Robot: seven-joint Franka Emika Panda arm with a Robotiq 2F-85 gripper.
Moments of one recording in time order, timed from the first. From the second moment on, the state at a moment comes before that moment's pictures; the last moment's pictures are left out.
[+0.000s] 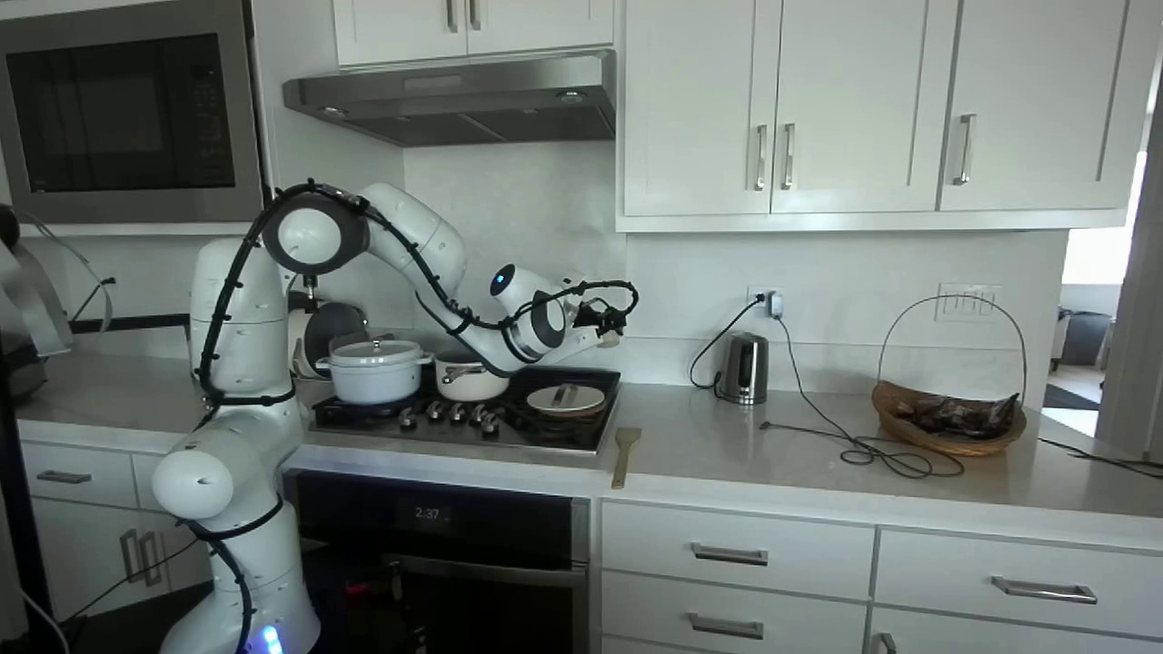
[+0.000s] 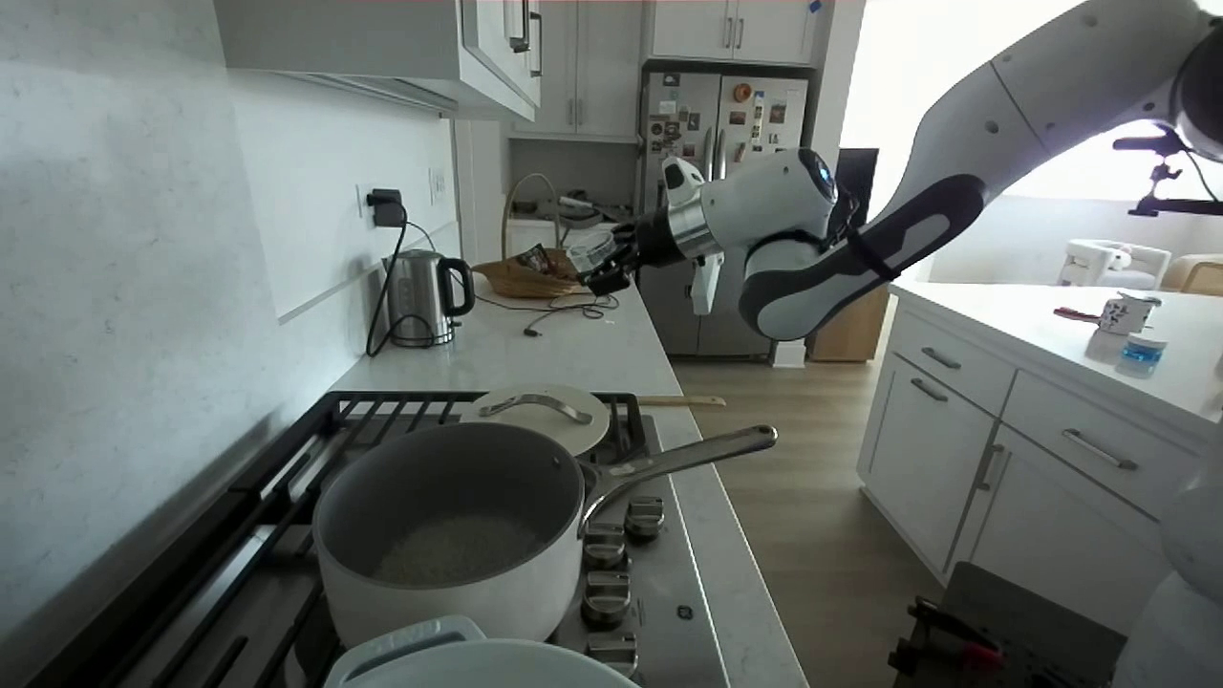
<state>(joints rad) -0.48 0.11 0.41 -2.15 -0.81 3.45 0.07</state>
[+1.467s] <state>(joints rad) -1.56 0.99 1.17 -2.22 -1.47 3.45 -0.25</state>
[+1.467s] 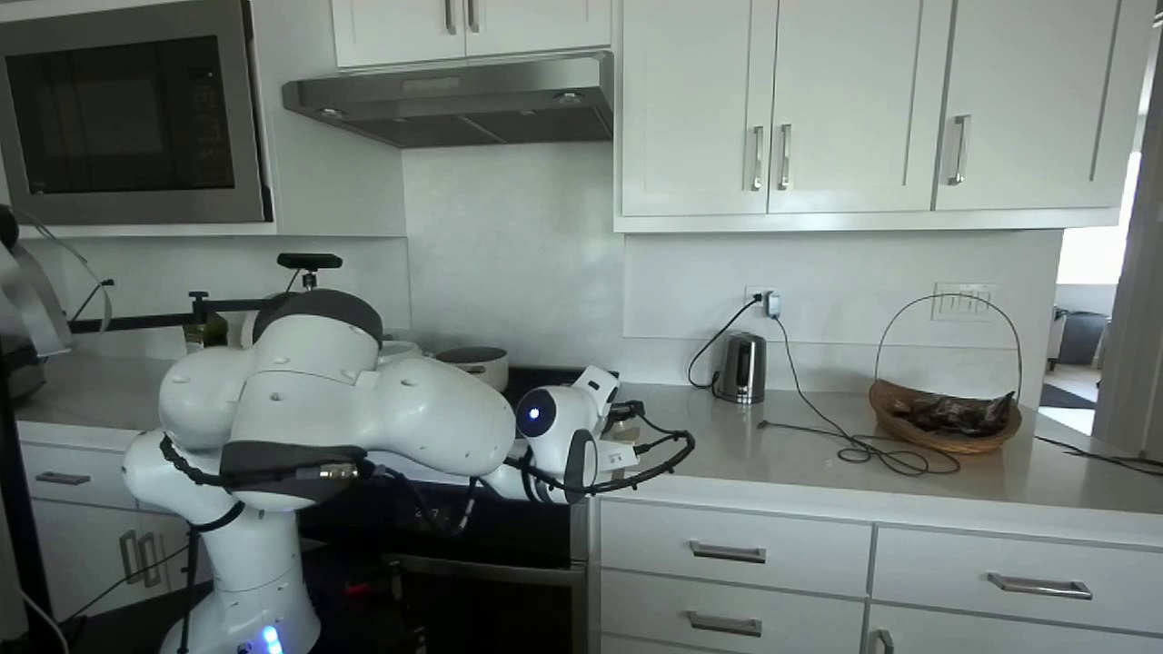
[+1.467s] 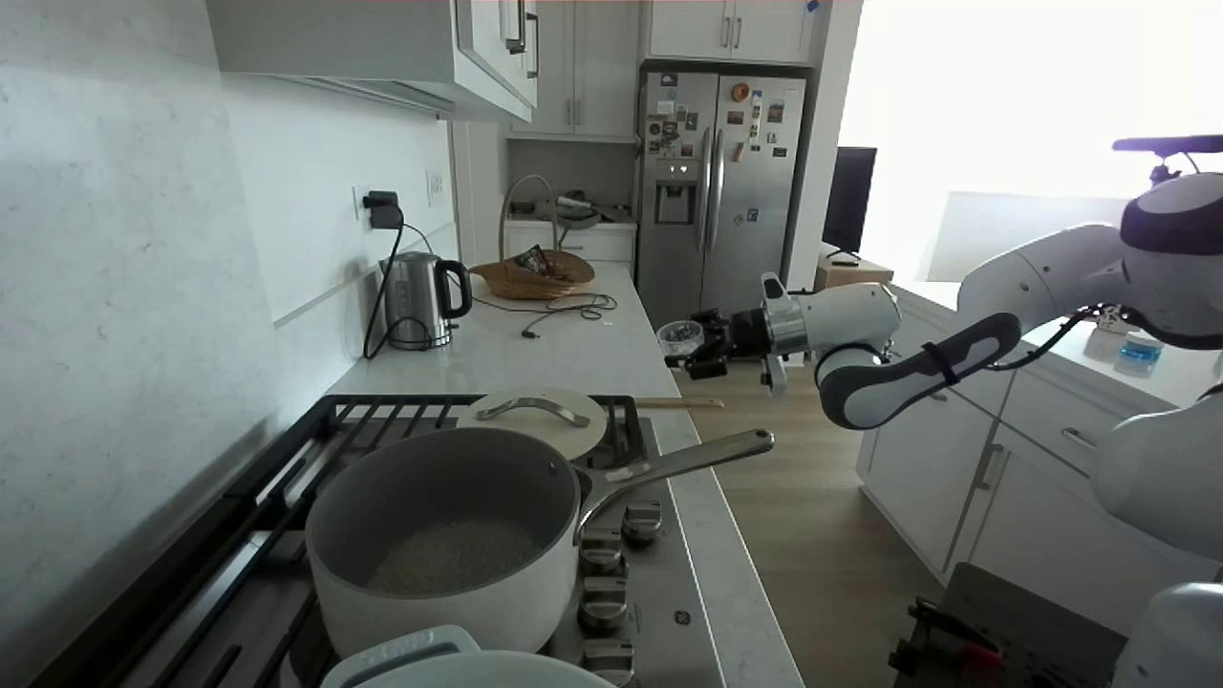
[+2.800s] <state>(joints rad) -1.31 1.29 1.10 -1.85 -1.48 3.45 -0.31</state>
